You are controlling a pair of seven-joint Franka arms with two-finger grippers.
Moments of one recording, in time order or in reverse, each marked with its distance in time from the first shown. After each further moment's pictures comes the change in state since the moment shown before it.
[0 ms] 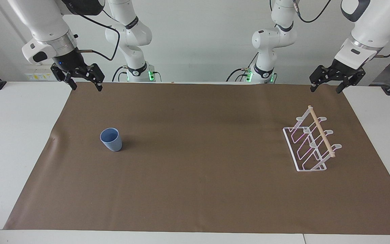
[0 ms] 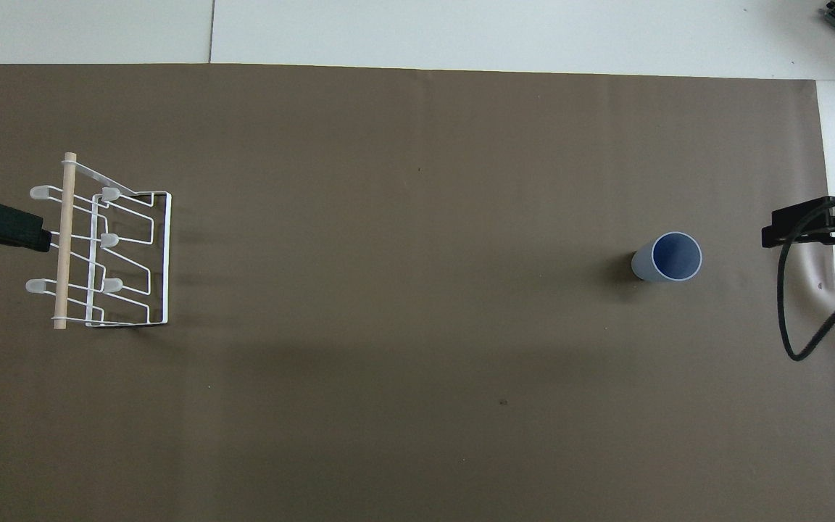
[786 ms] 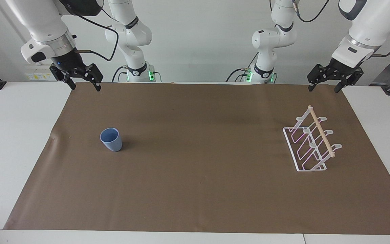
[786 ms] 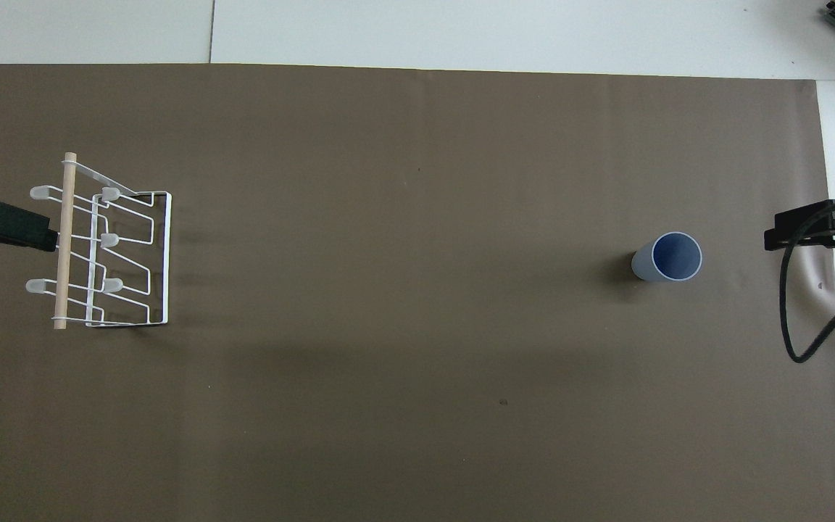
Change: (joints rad) left arm -0.001 0.000 -0.008 0.001 -0.002 0.000 0.000; right arm -0.001 -0.008 -0.005 -0.017 0.000 0.008 0.000
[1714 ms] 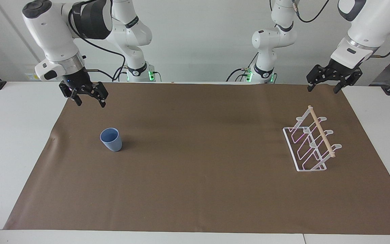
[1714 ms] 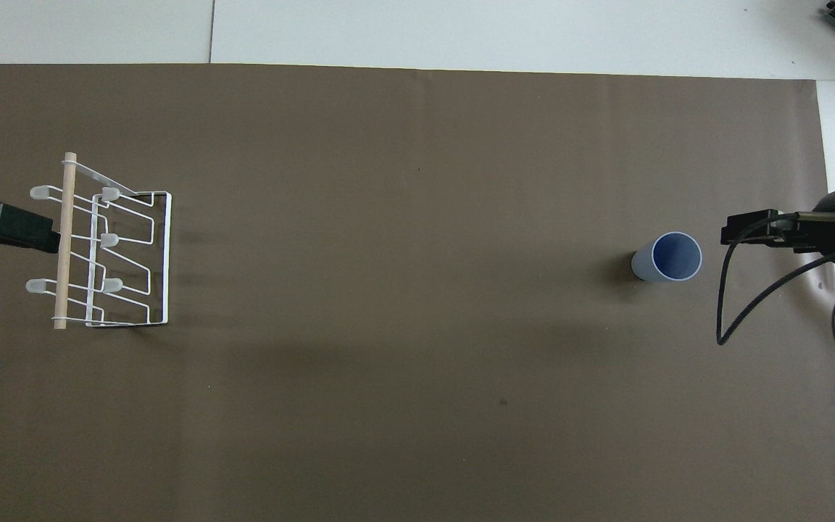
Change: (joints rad) left arm -0.001 0.000 -0.002 -0.006 0.000 0.000 0.000; right arm 0.007 -0.051 0.000 -0.299 0.000 0.350 0.000
